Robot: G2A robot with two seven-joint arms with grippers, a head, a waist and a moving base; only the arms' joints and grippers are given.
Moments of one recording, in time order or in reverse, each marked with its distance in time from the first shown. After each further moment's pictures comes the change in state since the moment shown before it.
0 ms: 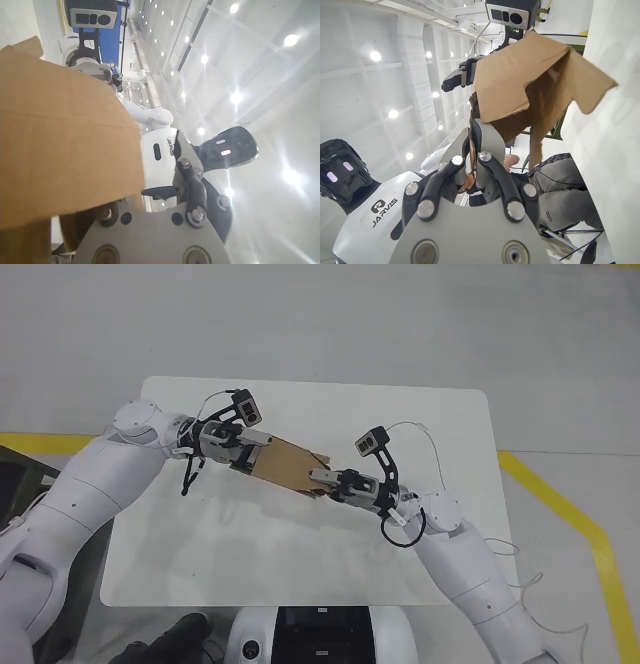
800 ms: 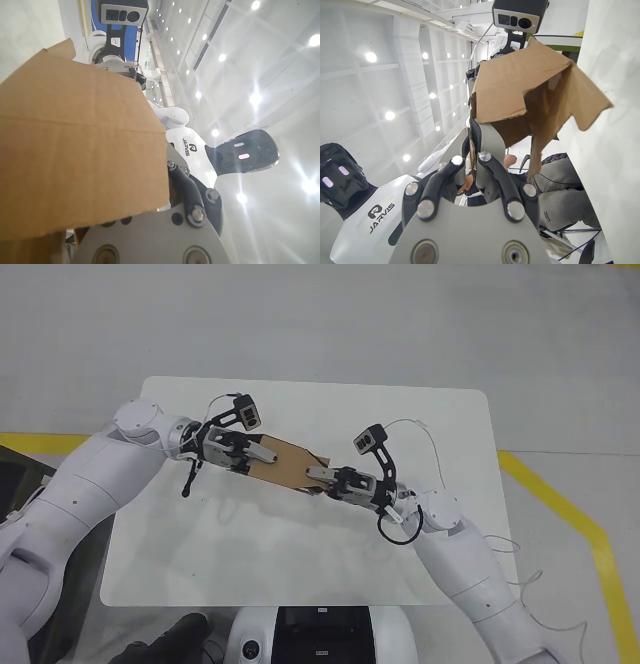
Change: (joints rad) left arm -0.056 0.009 0.092 0.028 0.048 -0.062 0.000; right arm 0.012 -0.003 -0.005 -0.002 -0.023 0.012 -0.025
